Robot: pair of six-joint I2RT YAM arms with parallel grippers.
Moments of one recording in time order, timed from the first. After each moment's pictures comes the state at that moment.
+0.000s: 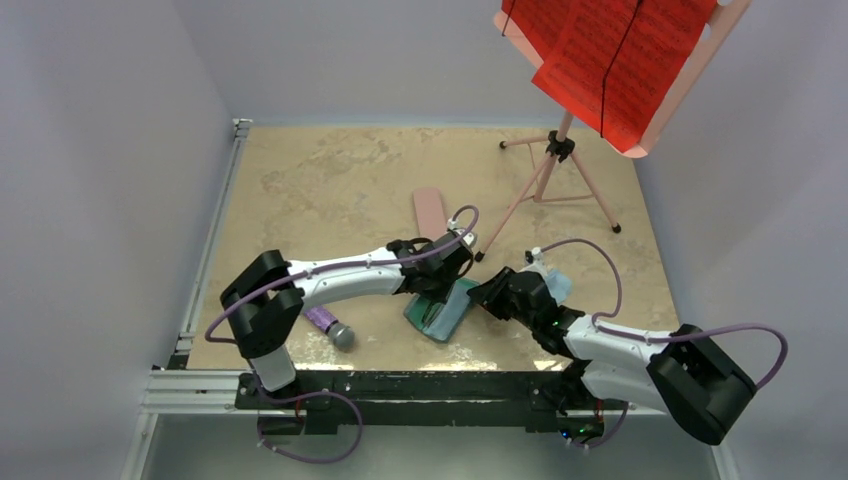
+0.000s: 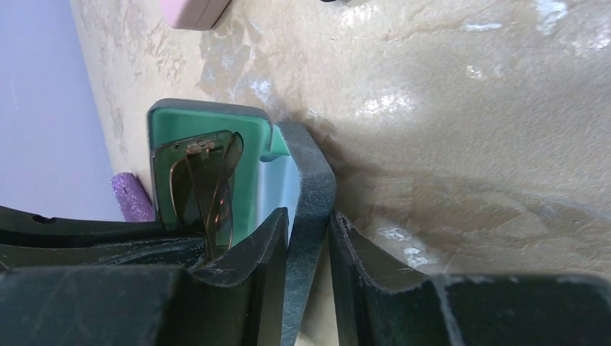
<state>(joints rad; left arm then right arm) -1.03 1.71 1.18 -0.54 -0.18 -0.46 0.72 1.09 0.20 0.30 0.14 1.20</state>
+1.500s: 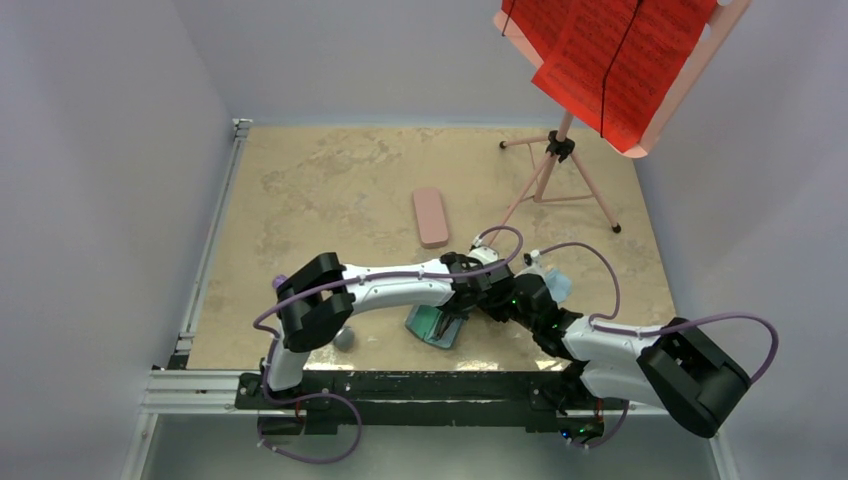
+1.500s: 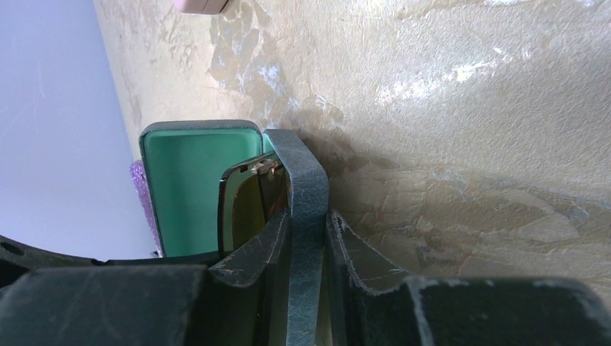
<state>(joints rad) -1.20 1.98 1.50 -0.89 -0.43 -0.68 0.71 1.14 0.15 0.44 0.08 1.23</state>
